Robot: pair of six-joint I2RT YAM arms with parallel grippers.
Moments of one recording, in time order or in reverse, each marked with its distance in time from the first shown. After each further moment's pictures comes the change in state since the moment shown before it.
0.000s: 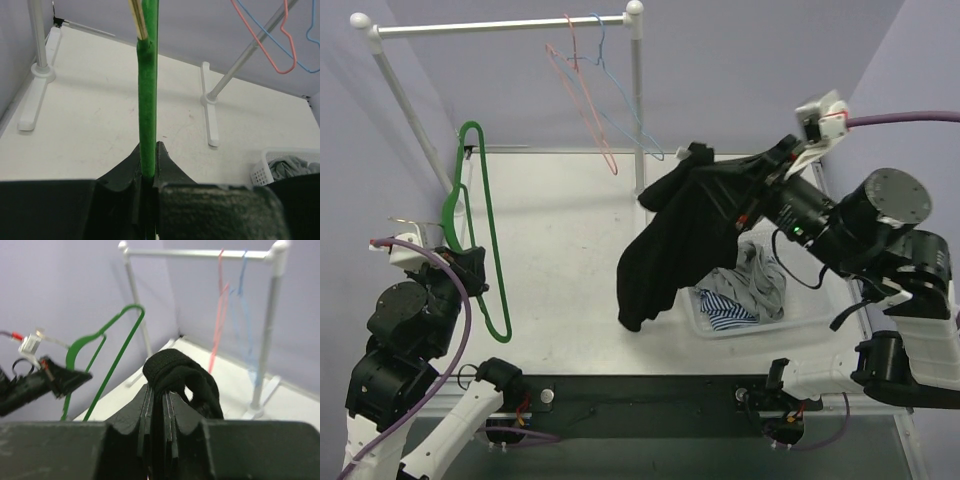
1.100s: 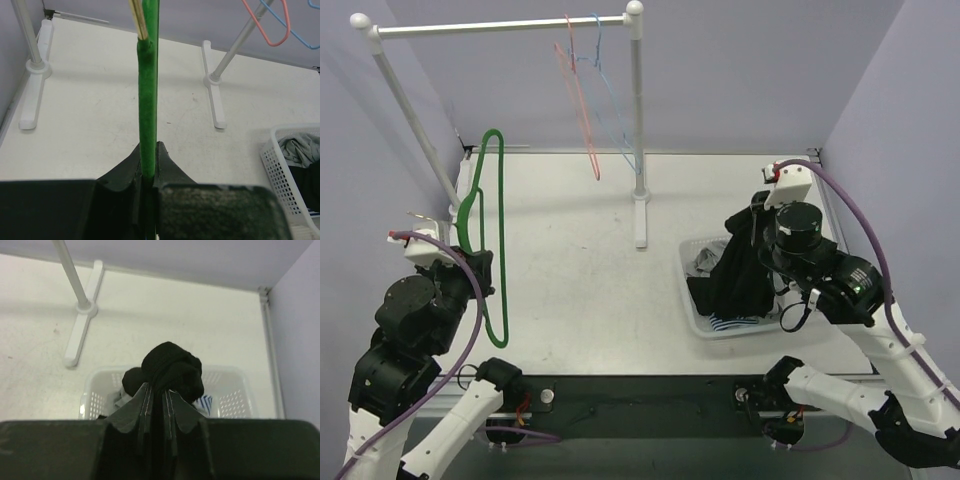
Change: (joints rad) left arm 0.000 0.020 0.000 -0.047 0.063 0.069; right arm -0.429 -0.286 -0.713 0.035 0.300 -0.132
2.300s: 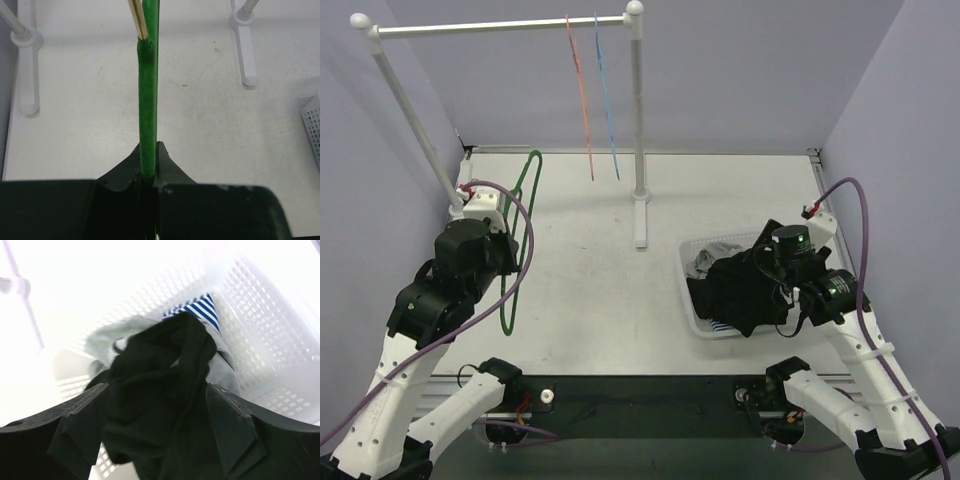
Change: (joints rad) left arm 0.000 0.297 0.050 -0.061 0.053 0.073; right arm -0.349 -0.100 -0.416 -0.146 -0.148 0.640
